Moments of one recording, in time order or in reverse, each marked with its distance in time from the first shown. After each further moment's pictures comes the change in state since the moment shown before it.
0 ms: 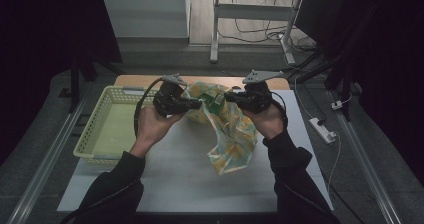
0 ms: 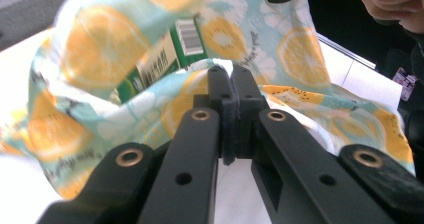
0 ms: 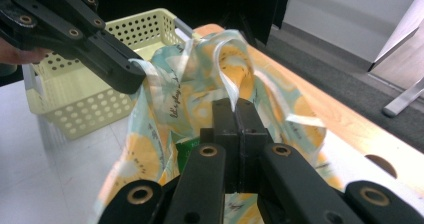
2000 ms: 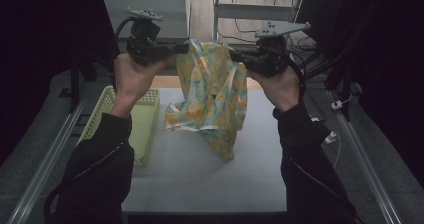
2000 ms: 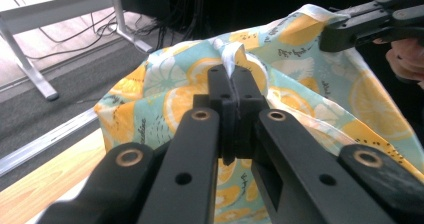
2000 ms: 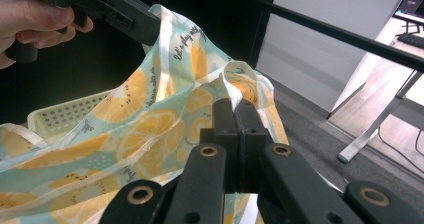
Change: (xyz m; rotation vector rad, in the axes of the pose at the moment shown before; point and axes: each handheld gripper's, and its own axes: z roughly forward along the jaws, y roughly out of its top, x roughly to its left) left arm 0.015 0.088 -0.093 -0.186 0.080 -0.008; right arm 0.010 0.105 -0.062 -0.121 -0.085 -0.071
